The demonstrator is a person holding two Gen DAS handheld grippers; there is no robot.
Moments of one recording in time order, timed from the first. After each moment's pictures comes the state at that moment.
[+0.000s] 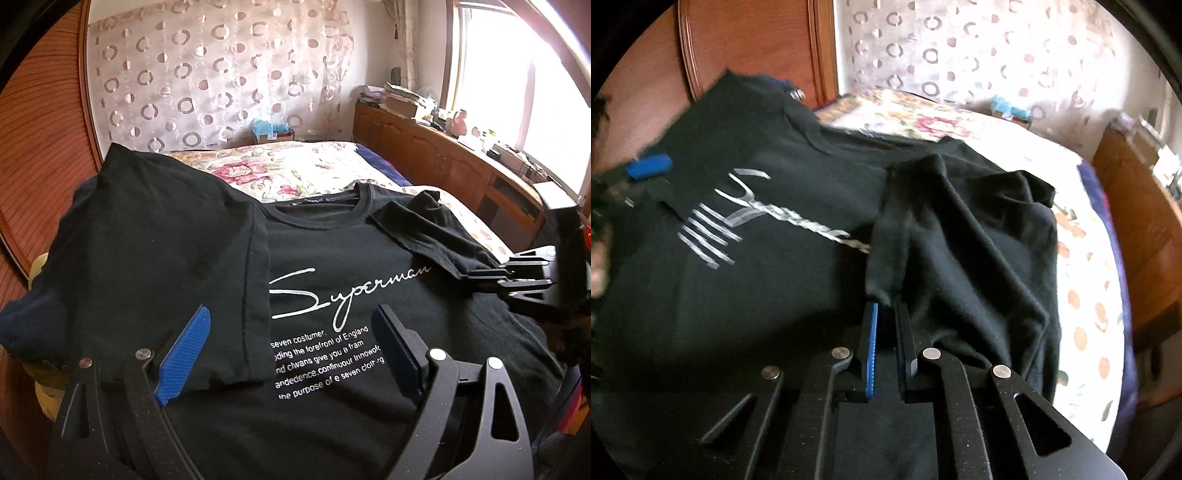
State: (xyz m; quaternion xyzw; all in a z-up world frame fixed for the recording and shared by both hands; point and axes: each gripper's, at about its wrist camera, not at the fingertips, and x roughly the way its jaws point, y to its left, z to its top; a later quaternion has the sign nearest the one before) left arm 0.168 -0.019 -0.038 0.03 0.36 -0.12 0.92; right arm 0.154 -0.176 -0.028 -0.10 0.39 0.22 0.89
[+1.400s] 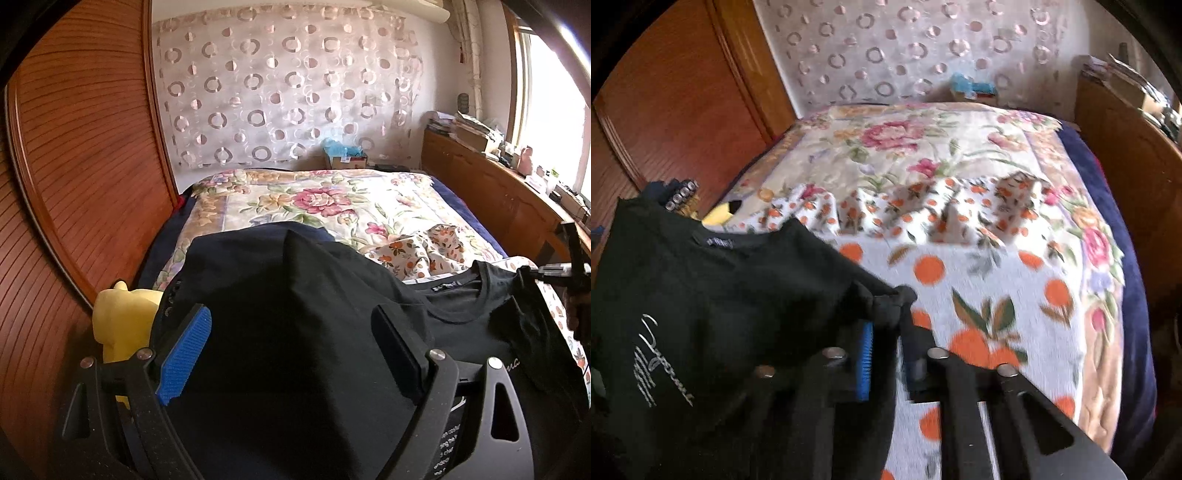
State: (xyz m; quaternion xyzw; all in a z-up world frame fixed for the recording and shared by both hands) left arm 0.265 0.099 0.002 0.02 0.34 0.00 0.94; right arm 0.345 -0.254 -0.031 0.01 0.41 0.19 0.89
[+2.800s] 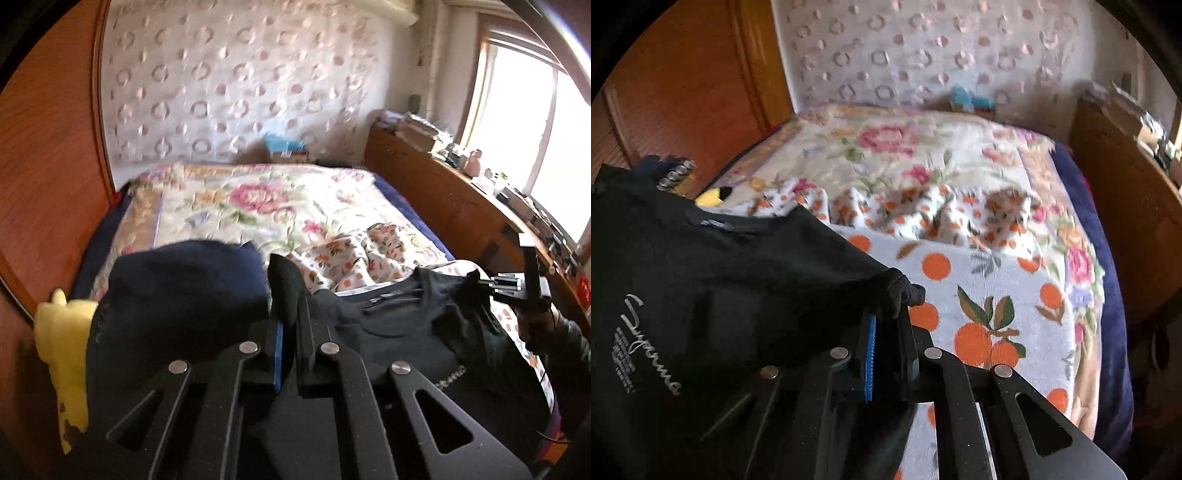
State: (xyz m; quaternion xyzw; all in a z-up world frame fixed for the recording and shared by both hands) left arm 0.279 0.073 0.024 -0.02 0.35 -0.13 0.93; right arm 0.320 -0.238 -0.036 -0.04 0.38 0.17 0.91
